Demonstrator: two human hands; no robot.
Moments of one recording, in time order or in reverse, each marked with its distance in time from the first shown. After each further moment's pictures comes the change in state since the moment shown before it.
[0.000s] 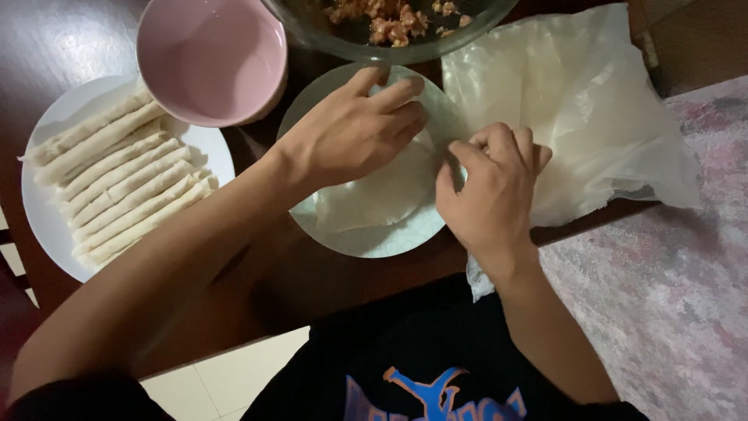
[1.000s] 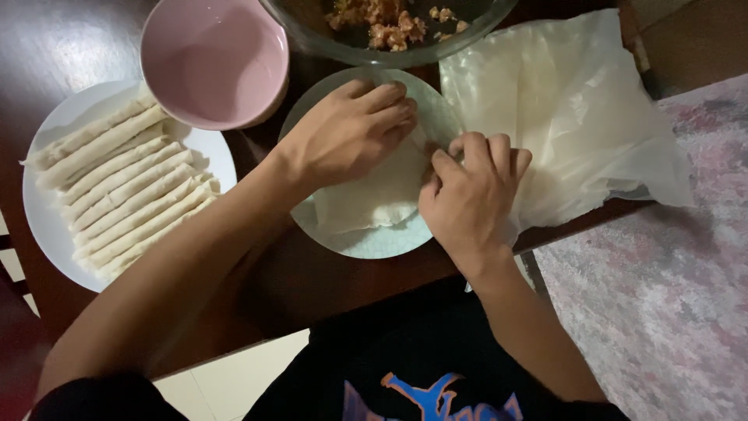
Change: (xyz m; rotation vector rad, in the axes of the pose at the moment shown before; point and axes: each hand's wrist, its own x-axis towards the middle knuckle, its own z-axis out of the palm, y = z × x) left_hand -0.014 -0.001 0.017 -0.170 -0.021 -0.065; right_hand -0.004 -0.014 0.016 -0.129 0.058 -0.039
